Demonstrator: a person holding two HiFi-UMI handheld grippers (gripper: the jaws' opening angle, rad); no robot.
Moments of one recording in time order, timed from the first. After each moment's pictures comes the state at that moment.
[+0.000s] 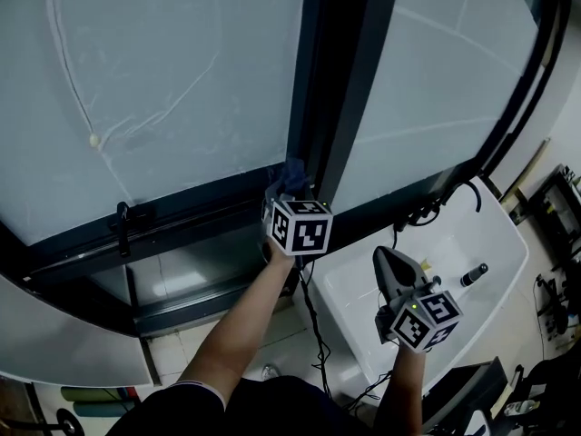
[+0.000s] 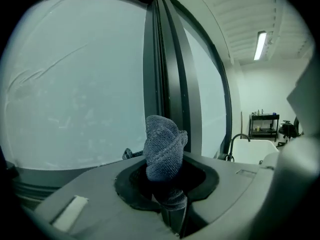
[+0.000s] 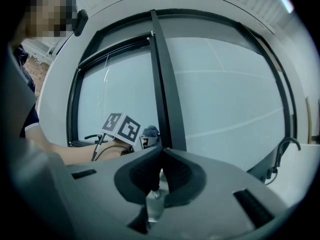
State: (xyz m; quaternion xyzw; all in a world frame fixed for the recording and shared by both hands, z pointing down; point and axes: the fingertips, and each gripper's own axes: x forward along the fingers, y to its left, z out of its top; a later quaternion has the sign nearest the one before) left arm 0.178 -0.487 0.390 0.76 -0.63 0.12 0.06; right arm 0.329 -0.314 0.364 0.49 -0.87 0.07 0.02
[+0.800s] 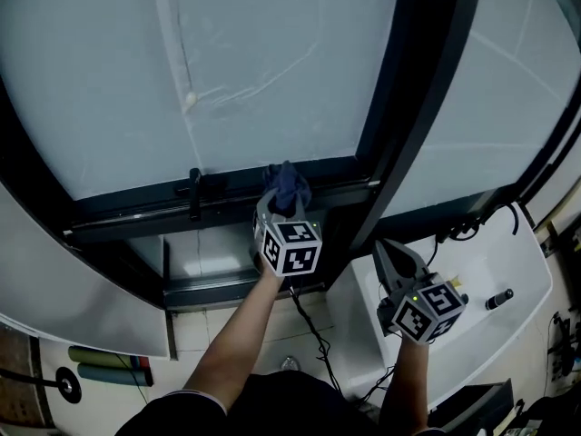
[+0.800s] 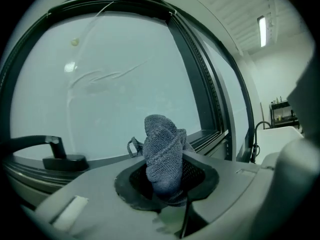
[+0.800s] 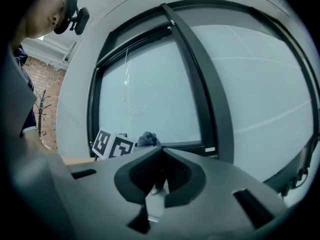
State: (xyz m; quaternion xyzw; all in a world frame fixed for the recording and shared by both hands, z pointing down) left arm 0.012 -0.413 0.417 0.68 -0.72 0.12 0.01; right arm 0.202 -0.301 0.364 0.39 -0.92 0.06 0.02
